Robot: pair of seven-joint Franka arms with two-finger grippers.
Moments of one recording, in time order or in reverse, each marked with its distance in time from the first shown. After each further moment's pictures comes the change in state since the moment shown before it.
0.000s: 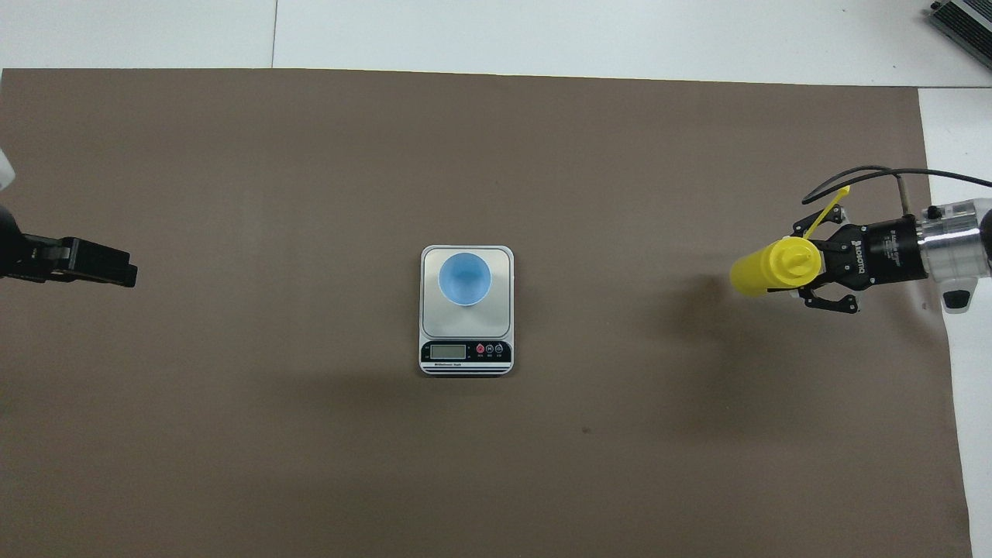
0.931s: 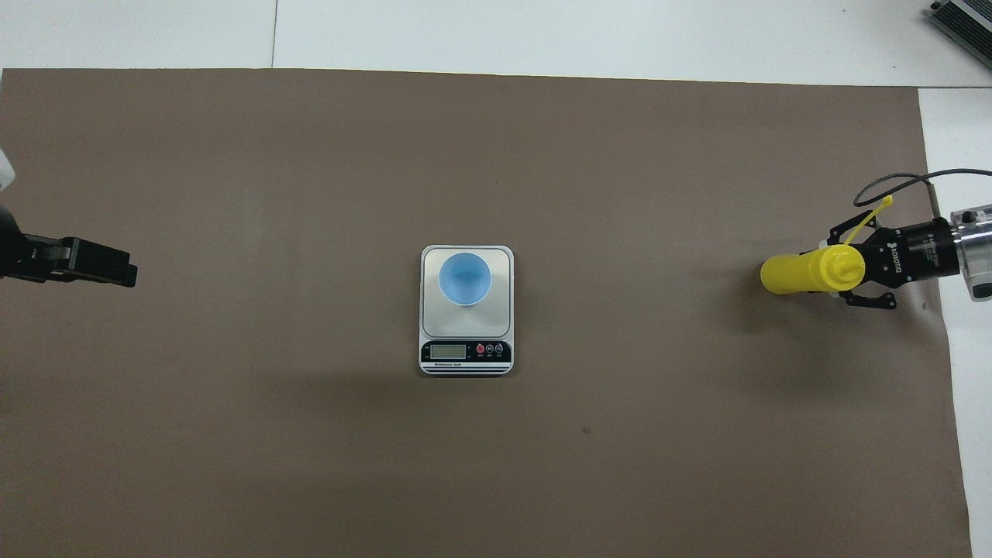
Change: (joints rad) left arm 0.000 0.000 0.000 0.000 0.000 0.000 0.000; right arm -0.134 0.234 -0.002 0.215 -0.024 -0.155 -0.213
